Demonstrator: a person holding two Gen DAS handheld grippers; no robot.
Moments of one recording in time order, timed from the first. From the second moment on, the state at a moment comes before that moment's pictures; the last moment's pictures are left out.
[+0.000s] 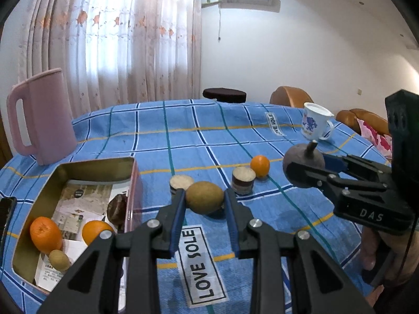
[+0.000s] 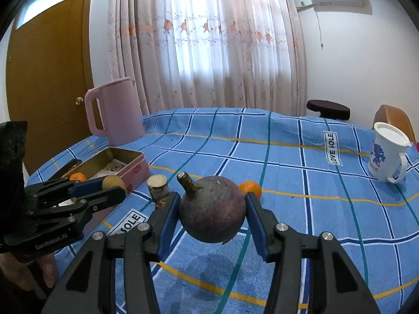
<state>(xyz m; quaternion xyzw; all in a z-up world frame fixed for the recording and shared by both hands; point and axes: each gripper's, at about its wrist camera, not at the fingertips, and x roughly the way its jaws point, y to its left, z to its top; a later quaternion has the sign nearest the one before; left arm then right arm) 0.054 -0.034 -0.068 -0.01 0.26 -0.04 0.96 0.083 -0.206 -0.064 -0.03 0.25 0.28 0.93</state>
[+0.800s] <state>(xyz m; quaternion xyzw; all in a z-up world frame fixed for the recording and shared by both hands) 0.037 -0.040 -0.062 0.01 0.21 -0.03 0.98 0.064 -0.209 -0.057 -0.04 0.20 0.31 0.93</state>
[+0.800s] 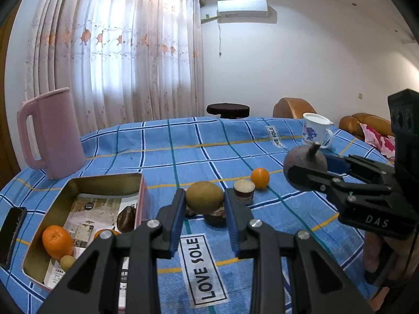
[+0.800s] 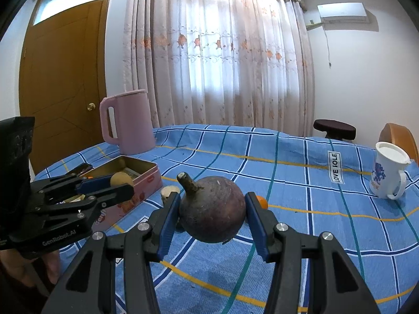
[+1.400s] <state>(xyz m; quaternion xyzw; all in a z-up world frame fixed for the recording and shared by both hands) 0.029 -0.045 -0.058 0.02 0.19 -0.02 0.98 0.051 -0.212 -0.052 -0.04 0.16 0.30 0.94</state>
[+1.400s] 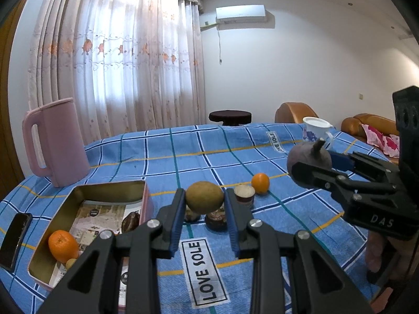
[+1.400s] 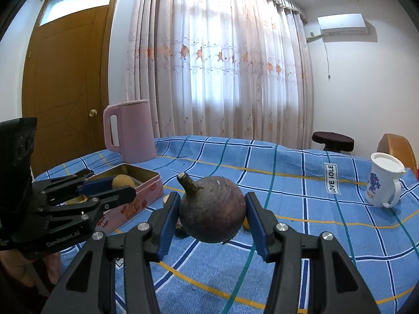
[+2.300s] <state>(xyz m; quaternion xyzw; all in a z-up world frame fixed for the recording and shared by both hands) 0.035 -0.019 -0.059 0.00 0.21 -0.01 0.98 0.057 -0.193 -0.054 -0.06 0.18 0.29 0.94</state>
